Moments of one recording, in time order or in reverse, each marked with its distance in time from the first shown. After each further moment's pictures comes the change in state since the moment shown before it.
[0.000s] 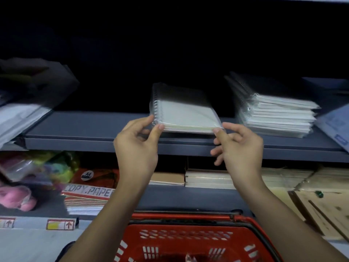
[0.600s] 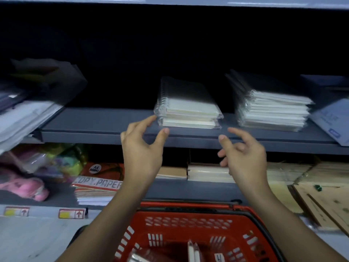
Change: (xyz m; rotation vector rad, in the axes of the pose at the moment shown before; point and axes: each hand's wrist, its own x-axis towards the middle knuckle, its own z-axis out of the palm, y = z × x) left_hand -0.024 0.005 -0.018 0.148 -0.087 -0.013; right_hand -0.034 0.003 -0.026 -0.175 -0.055 -0.030
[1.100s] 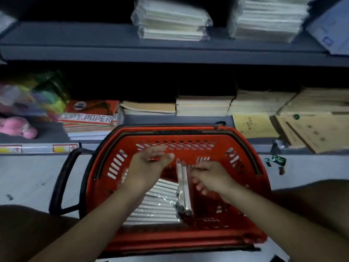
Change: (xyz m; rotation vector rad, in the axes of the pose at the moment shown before) left_hand -0.186 -0.066 -0.011 -0.197 -0.461 -0.749; right_hand -0.161 0.153 -0.031 -0.294 -0.579 0.690
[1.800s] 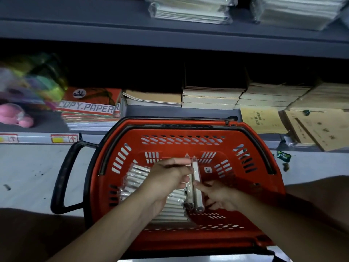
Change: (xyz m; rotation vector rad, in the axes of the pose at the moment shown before) left_hand 0.000 -0.017 0.004 -0.137 -0.254 -0.331; right_hand 0.039 0.064 0.021 -0.126 -0.248 0.392
